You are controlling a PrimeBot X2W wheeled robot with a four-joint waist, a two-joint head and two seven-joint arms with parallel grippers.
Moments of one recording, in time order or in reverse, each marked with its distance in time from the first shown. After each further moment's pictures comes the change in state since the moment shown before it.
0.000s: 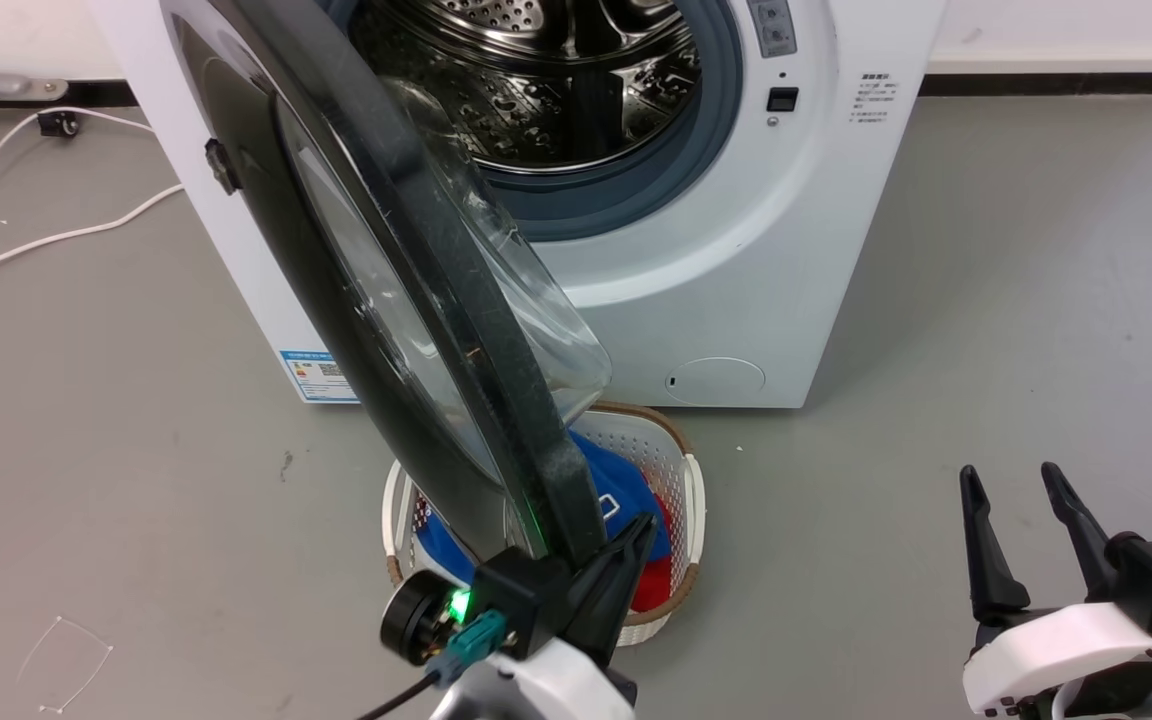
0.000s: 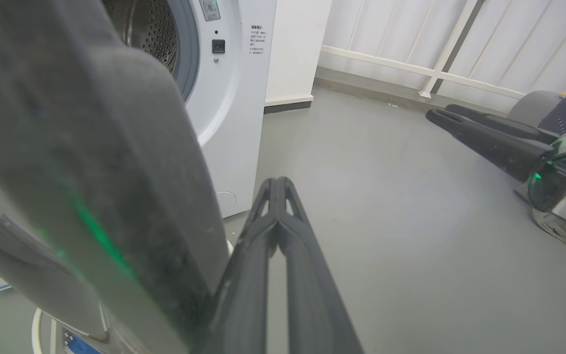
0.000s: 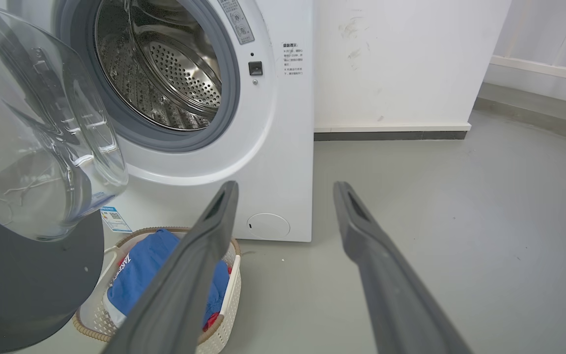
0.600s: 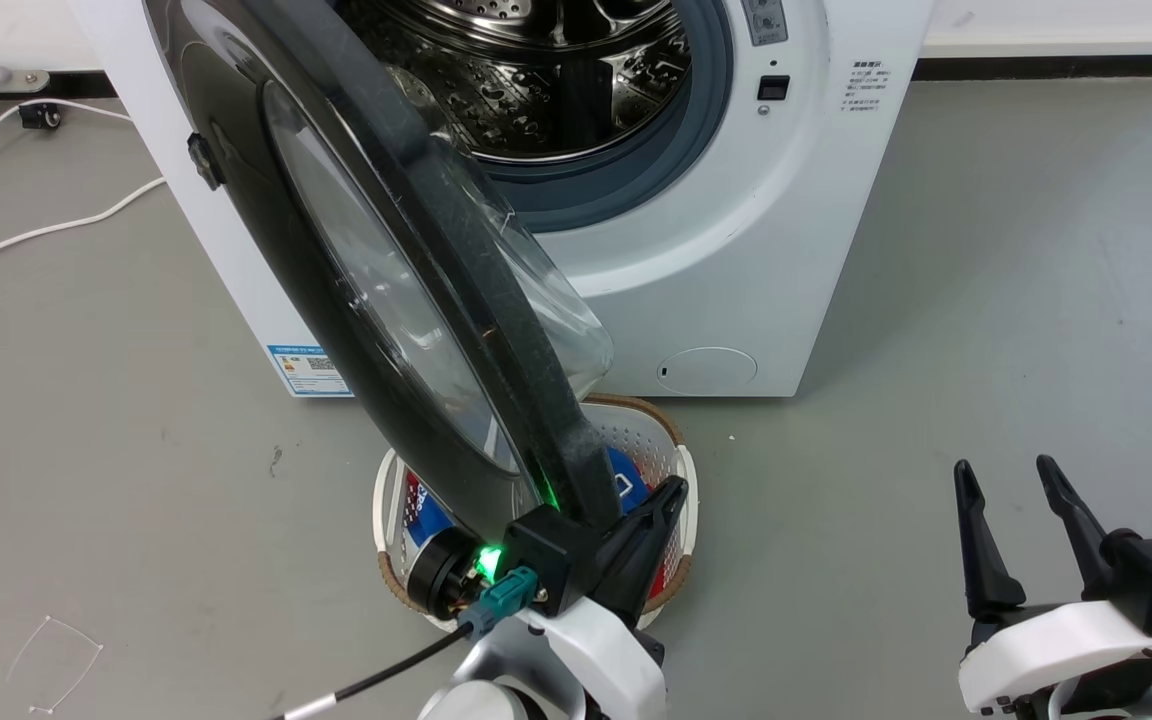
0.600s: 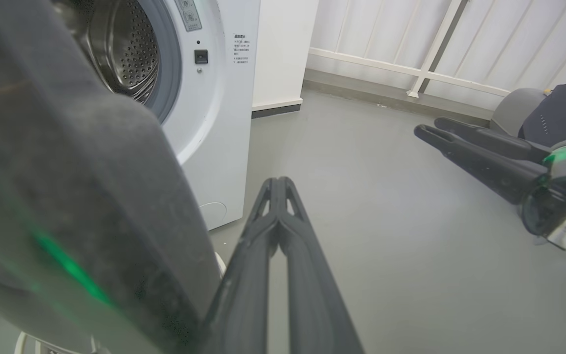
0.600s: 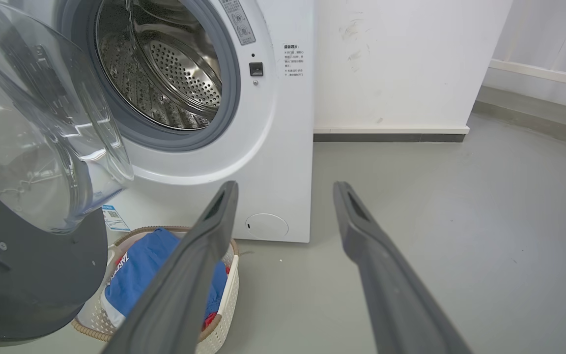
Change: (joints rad) left arm -0.063 -0.037 -0.011 0.013 0.007 -0.055 0.032; right arm 0.006 0.000 0.011 -0.029 -0.012 0.000 0.004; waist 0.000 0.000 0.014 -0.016
